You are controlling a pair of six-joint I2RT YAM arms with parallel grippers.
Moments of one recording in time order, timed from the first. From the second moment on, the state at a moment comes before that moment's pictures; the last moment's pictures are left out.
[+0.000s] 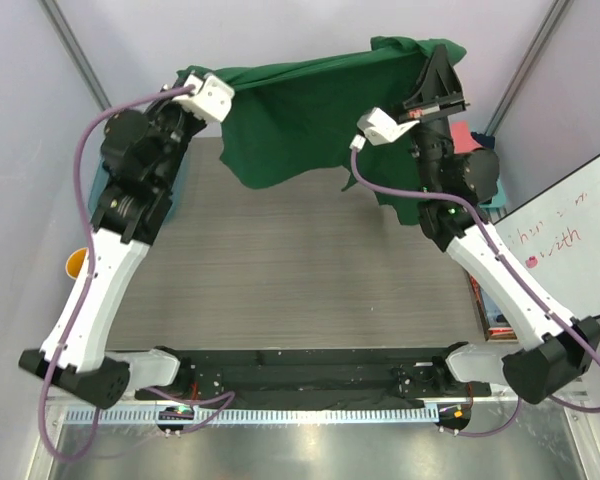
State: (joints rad) left arm -0.38 1.28 1.66 -0.18 -0.18 0.83; right arm 0.46 1.28 1.30 0.74 0.11 -1.60
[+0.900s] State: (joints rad) left arm -0.35 1.45 1.41 -0.30 -0.17 1.06; right arm 0.32 1.58 1.33 0.44 0.01 -1.31
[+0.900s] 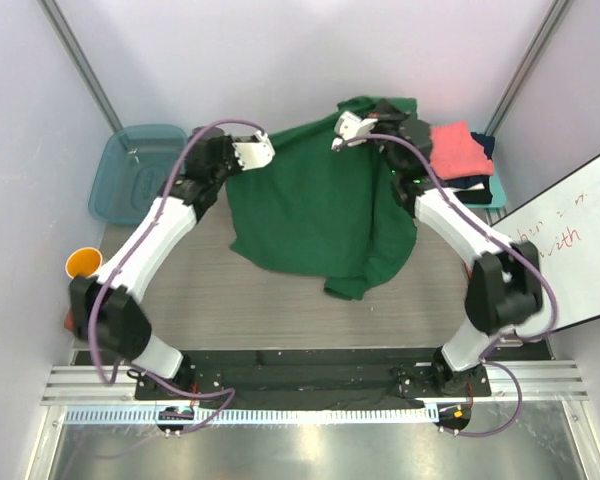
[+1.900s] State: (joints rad) left arm -0.30 1.36 1.09 -0.11 -0.26 1.19; right arm 0.38 1.20 1.03 -0.19 -0.05 -1.22
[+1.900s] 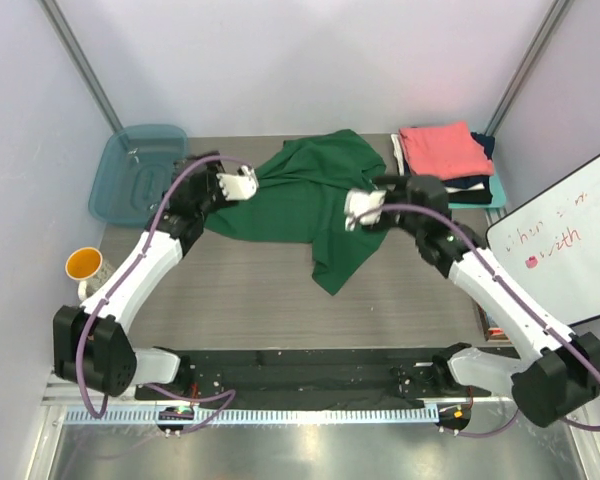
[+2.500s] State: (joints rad) left arm -0.33 1.40 1.00 -0.24 -0.24 1.15; right arm 0.66 1.45 0.83 -0.44 -0.20 -1.13
